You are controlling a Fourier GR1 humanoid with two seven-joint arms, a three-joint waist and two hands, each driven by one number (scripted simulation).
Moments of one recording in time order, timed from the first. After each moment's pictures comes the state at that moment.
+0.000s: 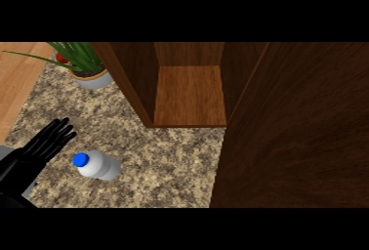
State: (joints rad) left arm 0.04 0.25 0.32 -1.54 0.32 -0.79 0.04; right arm 0.12 -0.10 0.50 -2.49 0.08 -0.12 0.40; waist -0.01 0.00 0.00
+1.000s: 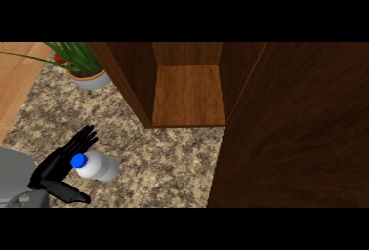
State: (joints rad) left arm -0.17 0.29 0.25 -0.83 -0.09 -0.68 -0.51; right arm 0.11 -0.16 0.56 -2.48 0.10 -0.20 0.38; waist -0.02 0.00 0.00
